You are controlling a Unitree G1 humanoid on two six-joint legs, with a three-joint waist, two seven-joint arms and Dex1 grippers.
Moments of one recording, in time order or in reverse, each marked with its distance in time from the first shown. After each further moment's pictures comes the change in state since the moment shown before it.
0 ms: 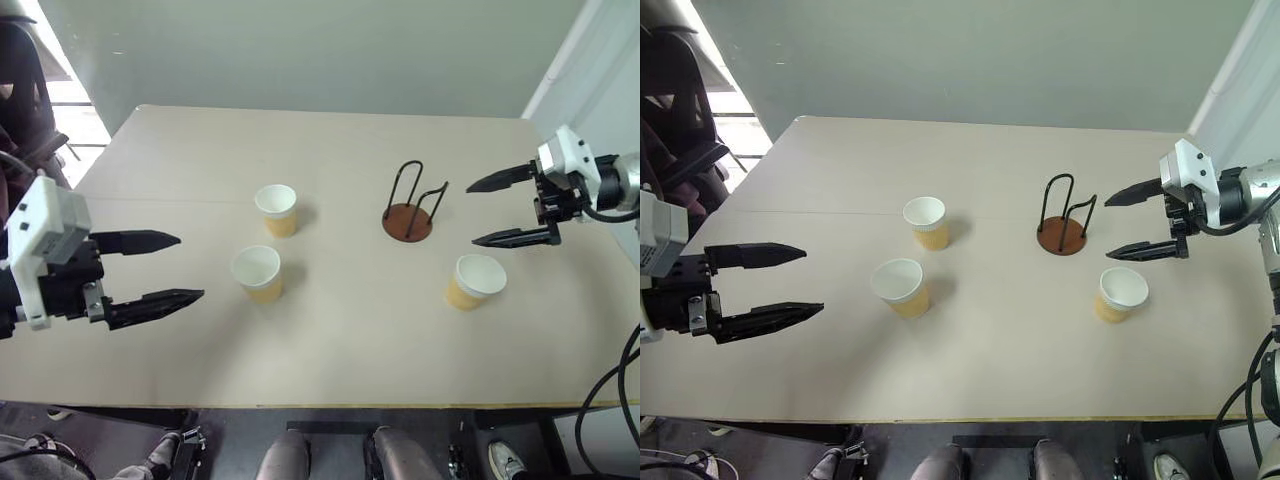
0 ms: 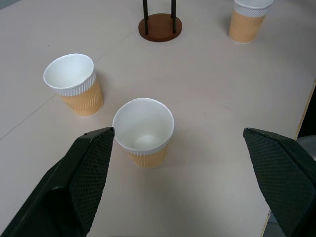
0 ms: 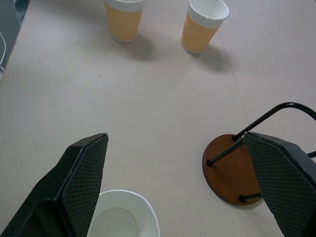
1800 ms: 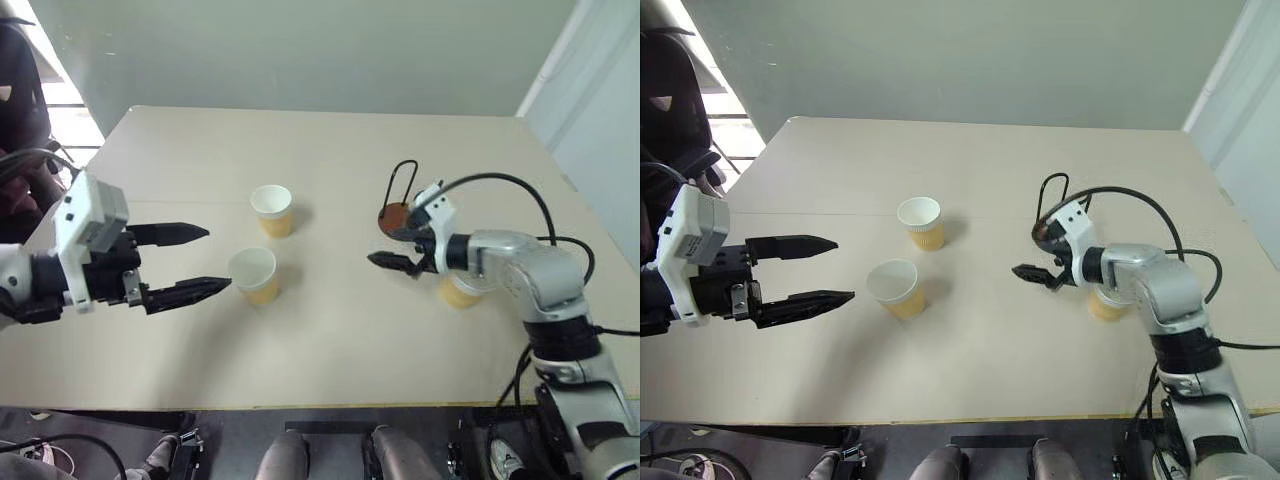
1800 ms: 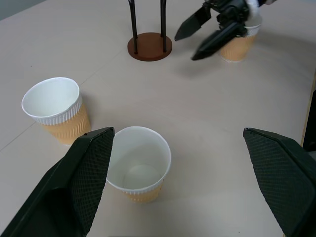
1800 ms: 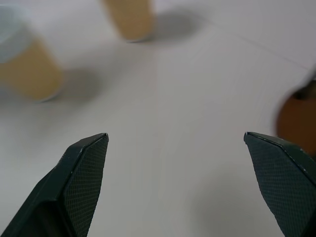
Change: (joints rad) left arm -0.148 -0.050 -0.196 0.034 -0.008 -0.039 0.074; right arm 0.236 0.496 -0.064 -0.536 -0.010 0.937 -0.976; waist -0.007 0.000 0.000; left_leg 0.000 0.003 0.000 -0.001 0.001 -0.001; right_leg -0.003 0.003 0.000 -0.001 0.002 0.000
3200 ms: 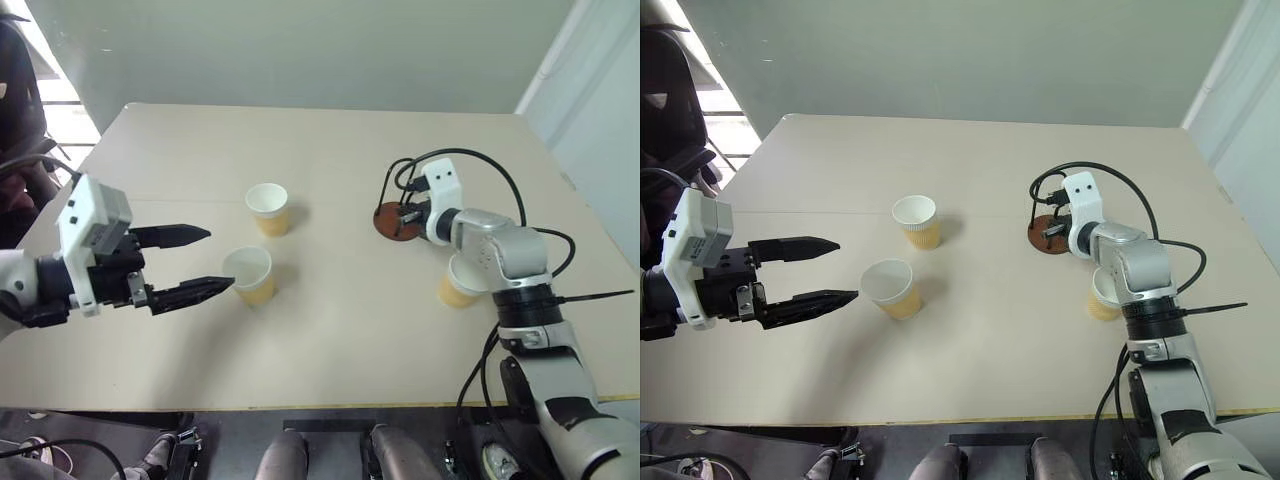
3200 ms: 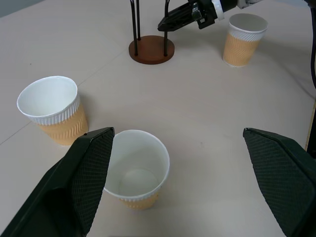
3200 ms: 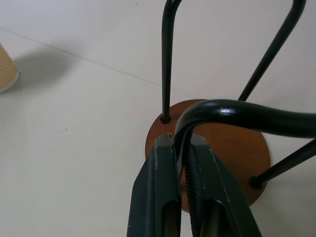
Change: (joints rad) left arm 0.030 -0.011 0.009 -0.021 -0.040 0.002 0.059; right arm -0.116 0.120 -0.053 0.274 -0.120 -0.176 -0.213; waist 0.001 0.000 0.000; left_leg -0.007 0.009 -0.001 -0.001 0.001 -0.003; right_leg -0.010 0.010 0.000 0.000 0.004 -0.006
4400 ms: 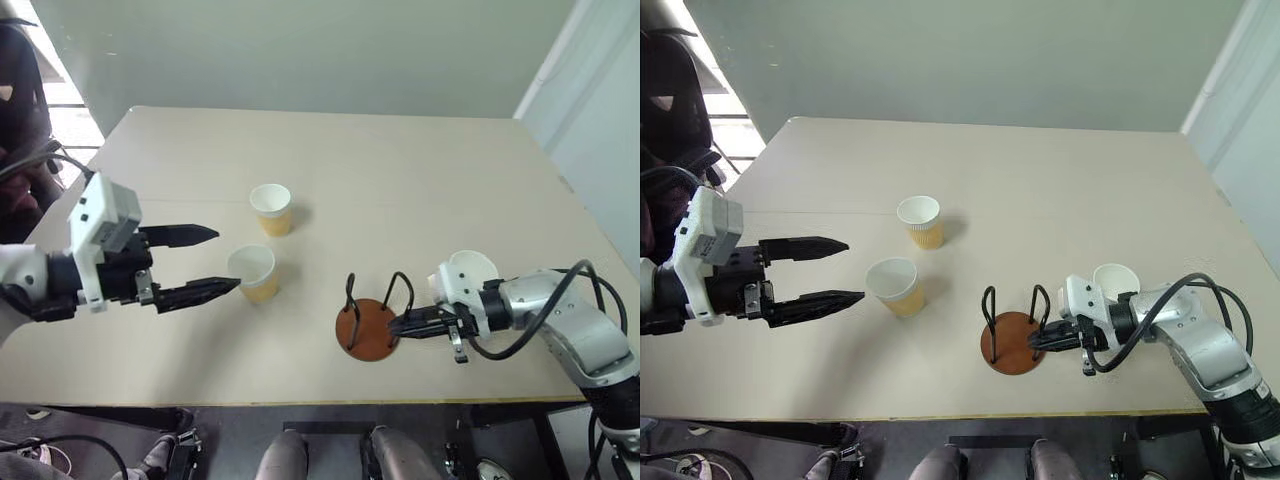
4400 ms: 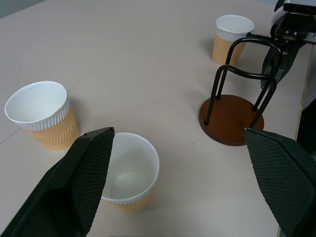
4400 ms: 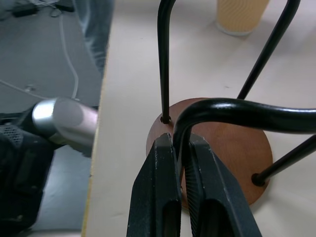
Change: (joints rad) left arm -0.050 0.007 -0.066 0.027 0.009 -0.015 -0.027; right arm 0.511 -0.437 0.156 -0.564 0.171 -0.377 0.786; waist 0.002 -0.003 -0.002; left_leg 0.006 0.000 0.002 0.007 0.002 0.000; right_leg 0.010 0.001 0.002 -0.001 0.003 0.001
